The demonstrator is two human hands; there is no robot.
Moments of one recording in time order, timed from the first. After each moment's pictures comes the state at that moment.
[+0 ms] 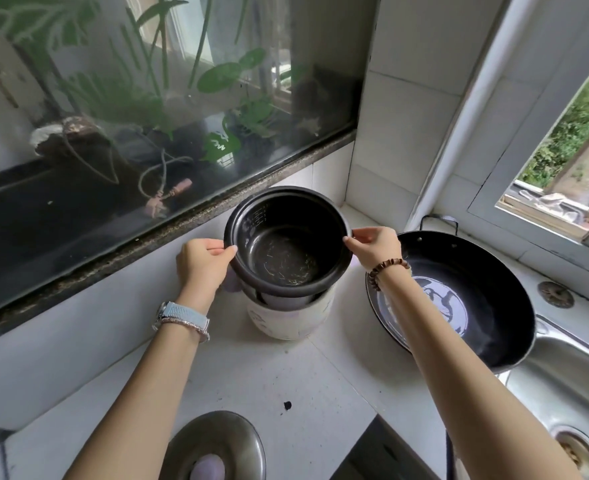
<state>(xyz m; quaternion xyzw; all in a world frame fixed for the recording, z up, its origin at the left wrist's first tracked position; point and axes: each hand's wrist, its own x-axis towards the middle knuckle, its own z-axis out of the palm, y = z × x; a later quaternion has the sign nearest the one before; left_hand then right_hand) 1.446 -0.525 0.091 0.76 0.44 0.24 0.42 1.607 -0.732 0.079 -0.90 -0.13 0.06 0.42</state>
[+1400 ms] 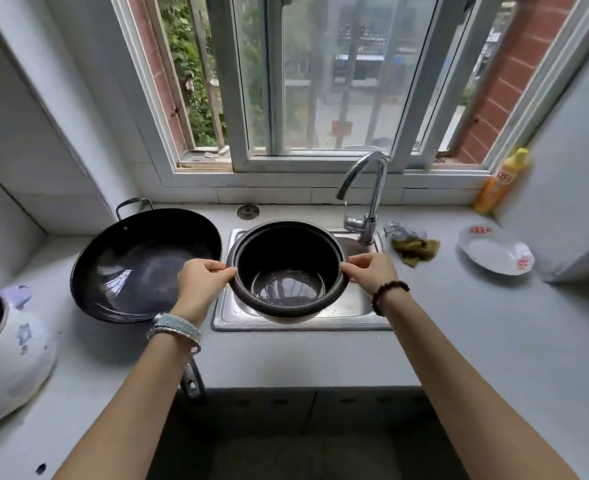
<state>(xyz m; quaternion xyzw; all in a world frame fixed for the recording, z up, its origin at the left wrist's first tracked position) 1.486 -0.976 0.045 0.84 0.08 -0.05 0.54 1.414 -1.258 0.040 -0.79 0.27 -0.06 0.54</state>
